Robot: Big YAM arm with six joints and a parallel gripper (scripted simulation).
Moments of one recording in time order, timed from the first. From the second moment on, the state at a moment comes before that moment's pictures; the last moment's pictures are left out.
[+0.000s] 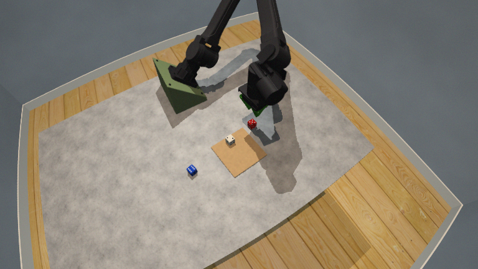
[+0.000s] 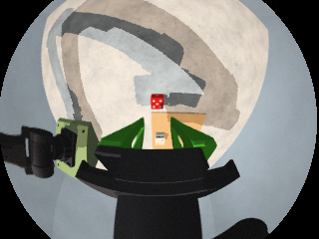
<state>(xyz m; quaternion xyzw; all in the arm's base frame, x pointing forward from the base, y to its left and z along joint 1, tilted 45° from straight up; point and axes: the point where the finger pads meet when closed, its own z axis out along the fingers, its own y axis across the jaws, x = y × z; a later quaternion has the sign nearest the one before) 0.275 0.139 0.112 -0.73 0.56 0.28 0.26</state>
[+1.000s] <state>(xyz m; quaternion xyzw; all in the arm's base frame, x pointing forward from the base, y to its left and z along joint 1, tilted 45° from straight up) 0.273 0.142 0.109 -0.74 0.56 0.28 0.27</state>
